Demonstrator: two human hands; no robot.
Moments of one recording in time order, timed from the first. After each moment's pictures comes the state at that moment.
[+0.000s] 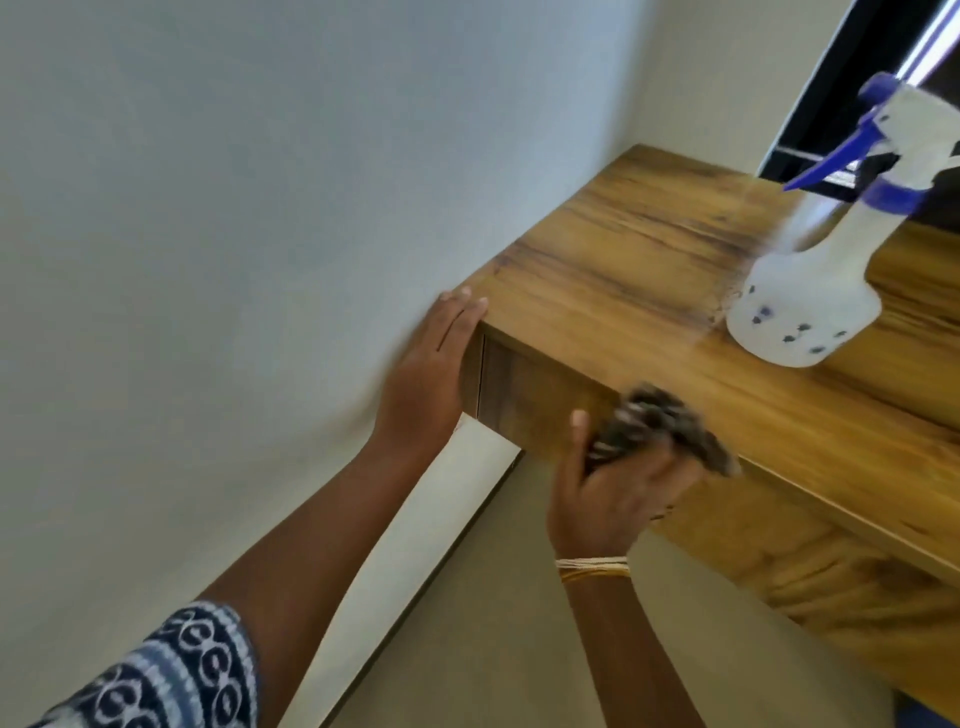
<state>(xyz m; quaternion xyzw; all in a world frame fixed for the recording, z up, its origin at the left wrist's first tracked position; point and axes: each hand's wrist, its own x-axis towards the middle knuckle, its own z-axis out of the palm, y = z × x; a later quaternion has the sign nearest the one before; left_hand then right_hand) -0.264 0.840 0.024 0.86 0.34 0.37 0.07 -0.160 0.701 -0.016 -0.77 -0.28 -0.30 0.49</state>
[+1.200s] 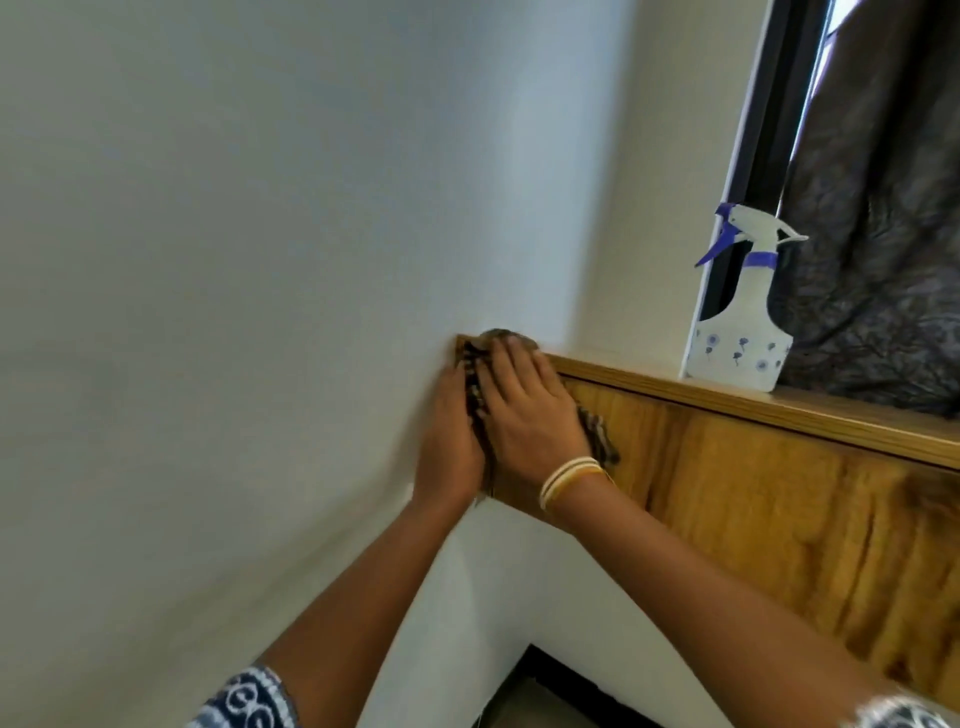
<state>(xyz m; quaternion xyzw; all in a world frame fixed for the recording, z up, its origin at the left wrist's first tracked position) -0.219 0.841 -0.065 0.70 0.22 0.64 0.22 -0.133 0.772 -0.021 -0.61 -0.57 -0.56 0.05</state>
